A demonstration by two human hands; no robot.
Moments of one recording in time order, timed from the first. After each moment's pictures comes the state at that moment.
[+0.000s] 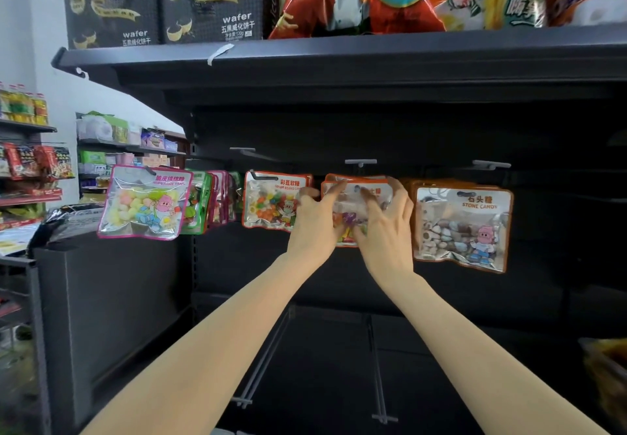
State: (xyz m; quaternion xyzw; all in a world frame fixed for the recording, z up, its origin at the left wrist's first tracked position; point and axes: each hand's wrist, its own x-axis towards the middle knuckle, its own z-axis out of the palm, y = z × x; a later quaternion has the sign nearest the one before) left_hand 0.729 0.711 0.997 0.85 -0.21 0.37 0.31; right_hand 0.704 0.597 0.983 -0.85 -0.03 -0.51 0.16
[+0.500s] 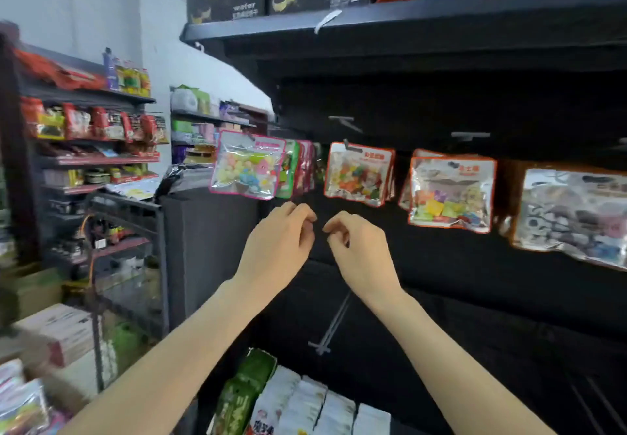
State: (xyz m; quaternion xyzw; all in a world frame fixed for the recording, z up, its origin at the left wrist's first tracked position) left_hand 0.643 0.852 0.945 0.87 -0.12 0.44 0.19; right_hand 0.660 0.713 0.947 -0.84 -0.27 -0.32 0.34
